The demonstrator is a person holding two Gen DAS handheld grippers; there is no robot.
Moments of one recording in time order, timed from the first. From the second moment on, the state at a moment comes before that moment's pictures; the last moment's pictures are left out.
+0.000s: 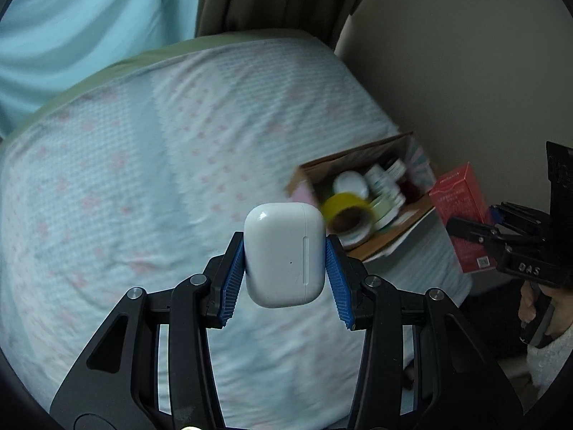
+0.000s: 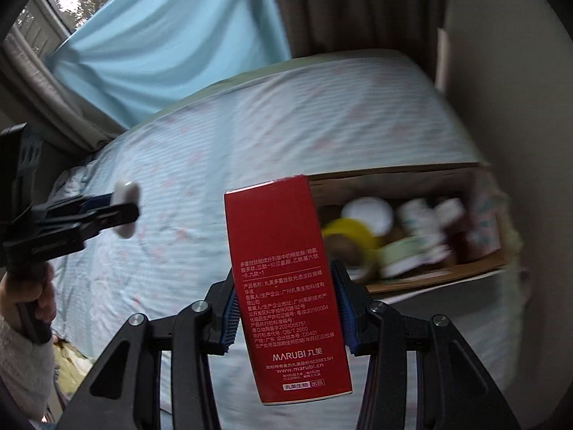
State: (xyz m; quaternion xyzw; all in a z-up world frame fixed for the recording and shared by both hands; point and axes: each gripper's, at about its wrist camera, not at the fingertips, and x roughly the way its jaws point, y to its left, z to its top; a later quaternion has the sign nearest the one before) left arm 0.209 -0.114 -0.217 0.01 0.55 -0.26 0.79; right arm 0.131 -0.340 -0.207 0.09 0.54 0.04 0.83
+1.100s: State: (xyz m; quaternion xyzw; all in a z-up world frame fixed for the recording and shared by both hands) left arm 0.267 -0.391 -0.384 0.08 0.64 -0.27 0.71; right arm 0.203 -0.529 -0.353 0.20 0.57 0.04 0.79
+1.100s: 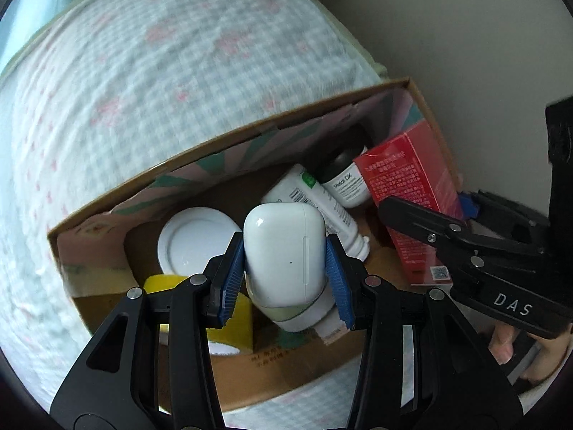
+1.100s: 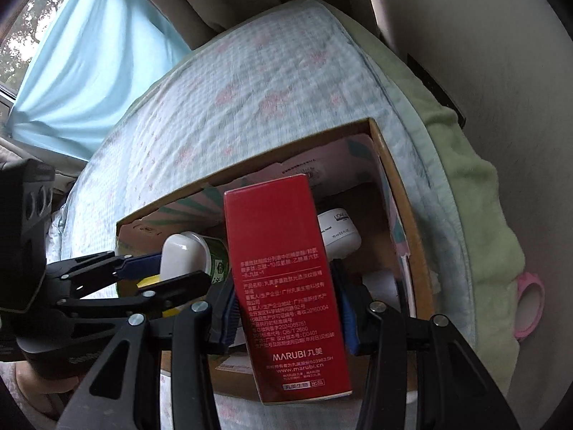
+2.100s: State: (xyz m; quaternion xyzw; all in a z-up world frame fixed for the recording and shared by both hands) left arm 0.251 -0.370 -0.344 0.13 0.61 -0.28 0.73; right arm 0.203 -0.530 -0.336 0.17 0.57 0.03 0.80
